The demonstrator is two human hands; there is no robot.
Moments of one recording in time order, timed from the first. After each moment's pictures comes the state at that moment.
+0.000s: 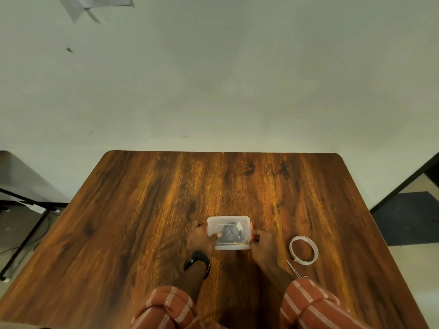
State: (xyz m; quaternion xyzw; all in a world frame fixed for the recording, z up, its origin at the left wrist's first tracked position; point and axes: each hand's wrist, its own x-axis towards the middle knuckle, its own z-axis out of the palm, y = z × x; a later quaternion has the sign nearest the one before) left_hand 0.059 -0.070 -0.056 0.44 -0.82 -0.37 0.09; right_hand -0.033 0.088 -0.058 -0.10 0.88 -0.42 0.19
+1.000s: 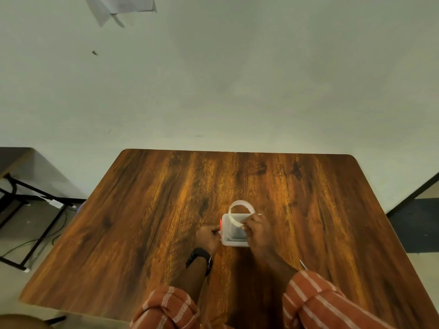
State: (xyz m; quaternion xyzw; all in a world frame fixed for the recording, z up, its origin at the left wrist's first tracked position) left_hand 0.081 -0.094 -0.059 0.40 -0.81 -0.43 0.04; right_hand -0.015 0.058 -0.017 -0.32 0.87 -0.35 0.10
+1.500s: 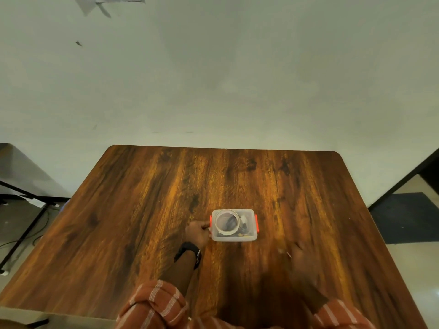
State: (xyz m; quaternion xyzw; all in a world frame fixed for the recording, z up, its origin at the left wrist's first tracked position) left_hand 0.076 -0.103 -0.065 0.41 -0.80 -0.44 0.01; right_hand -0.021 0.203 -0.071 -0.16 0.96 -0.23 0.08
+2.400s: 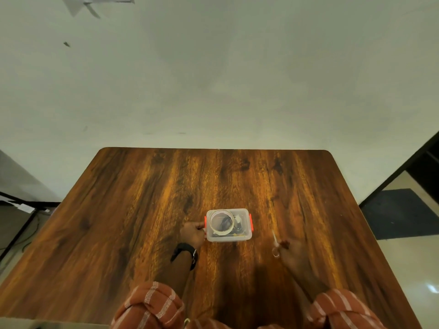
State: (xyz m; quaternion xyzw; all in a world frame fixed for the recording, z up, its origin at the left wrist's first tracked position) left_hand 0.074 -0.098 -0.061 0.45 -0.75 -0.48 0.02; right_hand -0.038 0.184 -0.046 -0.02 0.88 -0.42 0.23
